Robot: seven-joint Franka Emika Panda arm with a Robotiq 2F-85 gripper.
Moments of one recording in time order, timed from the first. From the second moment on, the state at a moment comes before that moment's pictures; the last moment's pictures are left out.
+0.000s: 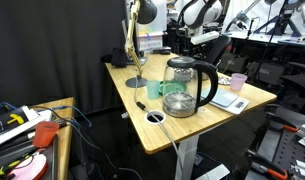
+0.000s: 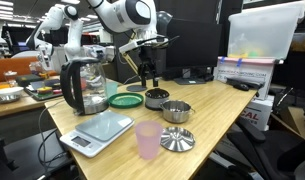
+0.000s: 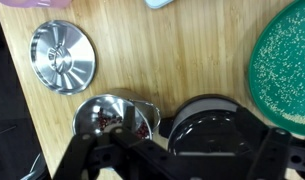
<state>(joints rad) -0.06 0.51 -0.17 -1.82 -0.12 2.23 0.30</state>
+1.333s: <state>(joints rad) -0.09 0.60 -0.21 -1.79 -0.12 2.22 0.35</state>
